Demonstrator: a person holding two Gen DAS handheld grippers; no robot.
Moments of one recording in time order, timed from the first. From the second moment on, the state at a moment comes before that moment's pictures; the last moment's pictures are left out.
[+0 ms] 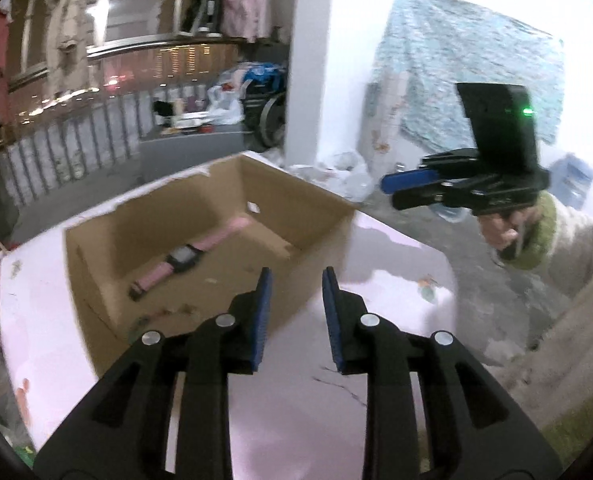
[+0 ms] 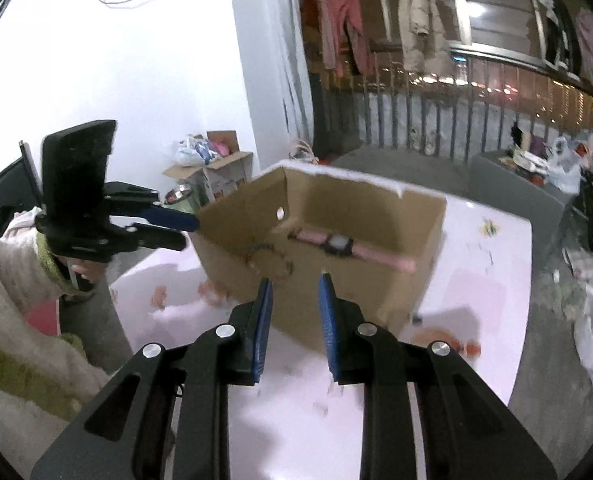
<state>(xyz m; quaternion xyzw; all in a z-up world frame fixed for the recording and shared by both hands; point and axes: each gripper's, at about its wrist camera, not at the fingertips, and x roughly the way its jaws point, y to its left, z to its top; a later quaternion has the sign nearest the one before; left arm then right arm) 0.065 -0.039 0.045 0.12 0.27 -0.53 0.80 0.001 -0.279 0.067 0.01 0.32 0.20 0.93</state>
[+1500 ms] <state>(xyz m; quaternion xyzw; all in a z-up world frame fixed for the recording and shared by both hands) 0.071 -0.165 -0.079 0.29 0.32 -0.53 0.73 0.013 -0.273 -0.062 -0.07 0.44 0.24 0.86</state>
